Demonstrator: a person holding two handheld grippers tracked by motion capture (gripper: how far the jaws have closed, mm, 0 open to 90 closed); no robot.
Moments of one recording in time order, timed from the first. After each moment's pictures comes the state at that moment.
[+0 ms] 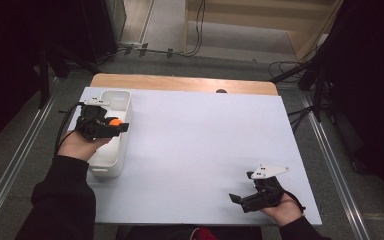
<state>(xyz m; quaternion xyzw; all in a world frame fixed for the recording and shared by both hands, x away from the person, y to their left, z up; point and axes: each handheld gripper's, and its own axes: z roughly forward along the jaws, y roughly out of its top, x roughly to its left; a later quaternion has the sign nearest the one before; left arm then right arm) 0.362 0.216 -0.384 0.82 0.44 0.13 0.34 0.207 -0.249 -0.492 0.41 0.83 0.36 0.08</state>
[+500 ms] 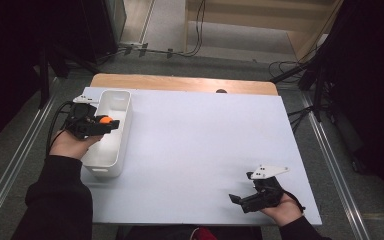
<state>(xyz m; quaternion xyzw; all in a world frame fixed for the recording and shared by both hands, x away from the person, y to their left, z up) 0.365 0.237 -0.383 0.80 0.47 0.15 0.34 0.206 -0.248 -0.493 0.41 0.83 0.36 0.08</state>
